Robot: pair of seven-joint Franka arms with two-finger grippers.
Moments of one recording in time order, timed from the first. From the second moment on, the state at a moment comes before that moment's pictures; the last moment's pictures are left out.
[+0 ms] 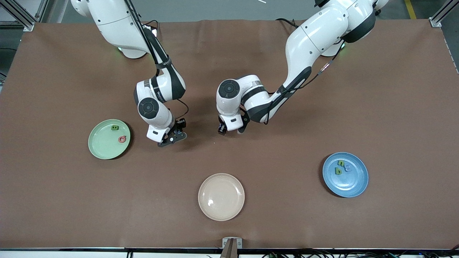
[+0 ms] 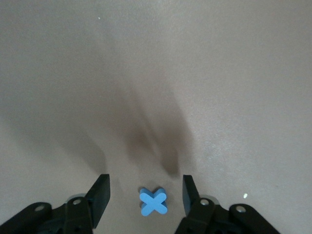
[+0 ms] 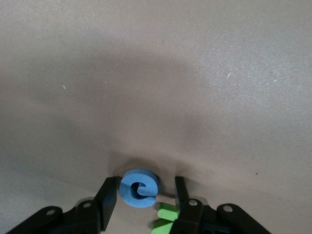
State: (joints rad) left arm -0.42 0.90 -0.55 -1.49 0.51 2.30 -2.27; right arm 0.66 0.51 -0.19 -2.07 0.24 2.46 -0.09
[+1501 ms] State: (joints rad) left arm -0.47 0.94 -0.50 -1.42 0.51 2.34 -2.27; right arm 0.30 0.24 -0.23 -2.03 0.20 2.02 -0.34
